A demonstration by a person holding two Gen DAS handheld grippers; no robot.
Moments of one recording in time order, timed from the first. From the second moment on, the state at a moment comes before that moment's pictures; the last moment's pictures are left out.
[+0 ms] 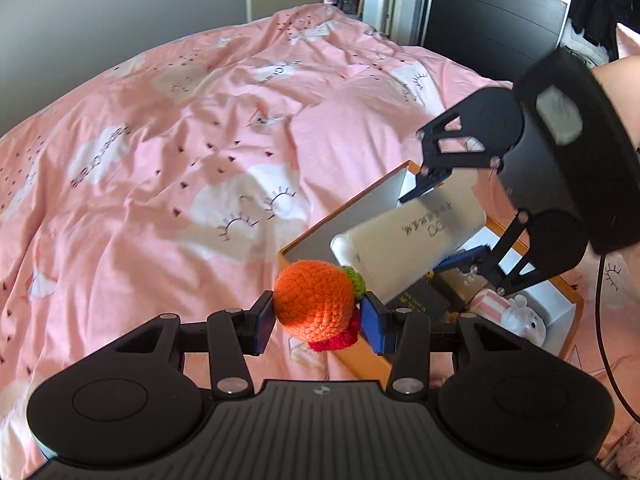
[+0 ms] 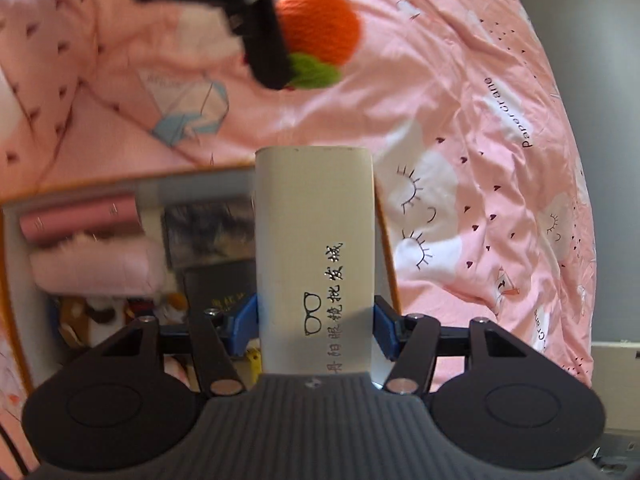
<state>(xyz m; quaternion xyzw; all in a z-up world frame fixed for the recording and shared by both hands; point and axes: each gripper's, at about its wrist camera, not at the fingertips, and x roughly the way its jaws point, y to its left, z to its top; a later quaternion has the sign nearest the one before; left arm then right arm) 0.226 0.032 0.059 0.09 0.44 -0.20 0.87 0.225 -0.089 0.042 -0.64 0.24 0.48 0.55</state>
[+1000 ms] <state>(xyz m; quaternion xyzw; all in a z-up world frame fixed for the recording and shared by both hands) 0.293 0.011 0.012 0.10 0.48 -0.21 0.84 0.279 -0.063 -0.040 -0.62 0.24 0.56 0.49</state>
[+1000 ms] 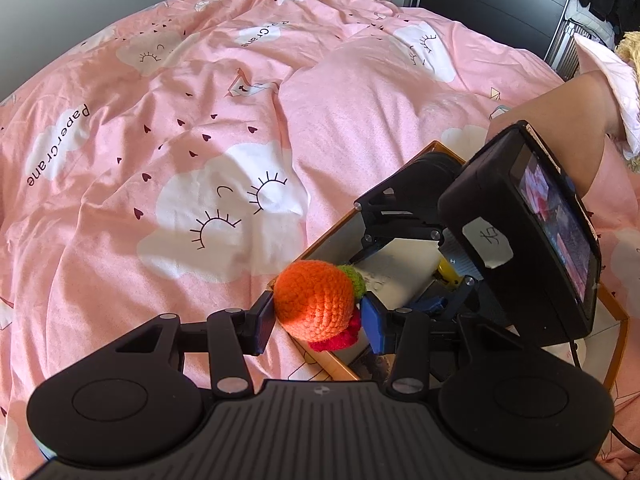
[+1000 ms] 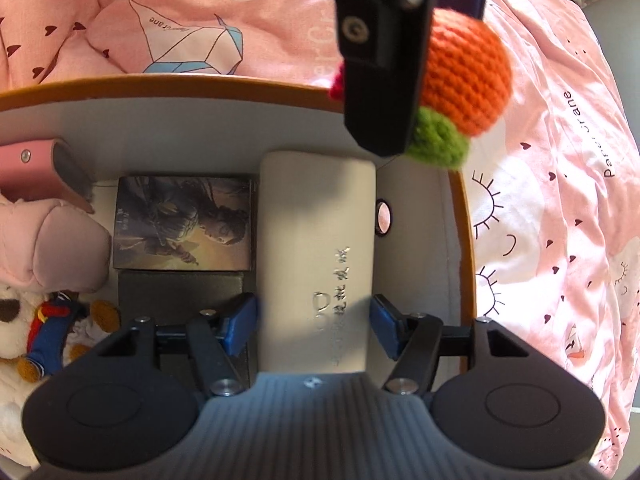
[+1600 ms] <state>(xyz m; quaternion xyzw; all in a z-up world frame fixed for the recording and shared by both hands) 0.287 -0.035 0.010 0.11 0.47 -0.26 0.84 0.306 -0.115 0.035 -0.47 0.36 0.45 0.67</state>
